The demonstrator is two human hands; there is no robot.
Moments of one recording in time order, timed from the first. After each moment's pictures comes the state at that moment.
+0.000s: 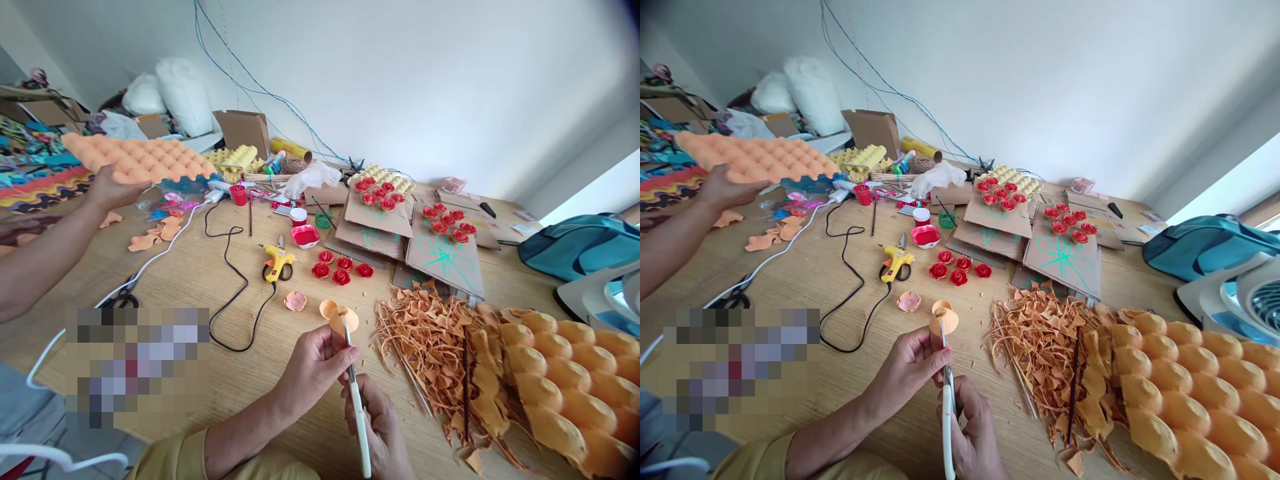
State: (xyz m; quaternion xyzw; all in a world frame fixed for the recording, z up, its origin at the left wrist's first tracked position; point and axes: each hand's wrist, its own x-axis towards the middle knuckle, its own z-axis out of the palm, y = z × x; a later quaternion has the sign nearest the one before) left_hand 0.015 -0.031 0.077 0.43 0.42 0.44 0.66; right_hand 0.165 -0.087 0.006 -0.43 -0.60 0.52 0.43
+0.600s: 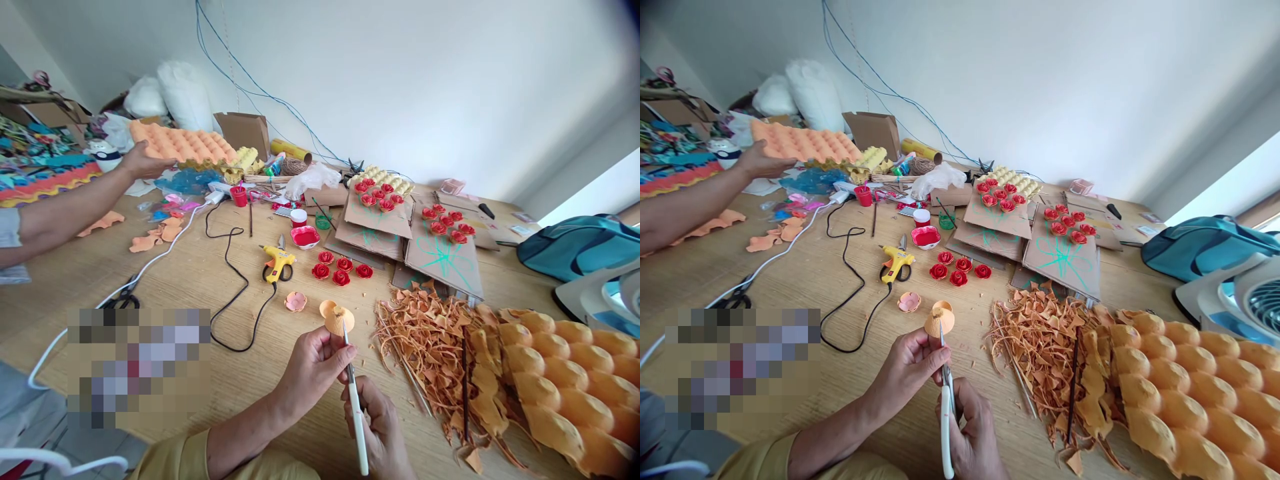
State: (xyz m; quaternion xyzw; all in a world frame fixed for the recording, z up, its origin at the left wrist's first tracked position) left_hand 0.016 -0.033 0.080 0.44 0.43 0.46 0.64; right_hand 0.165 -0.087 0.010 -0.45 -0.62 0.49 0.41
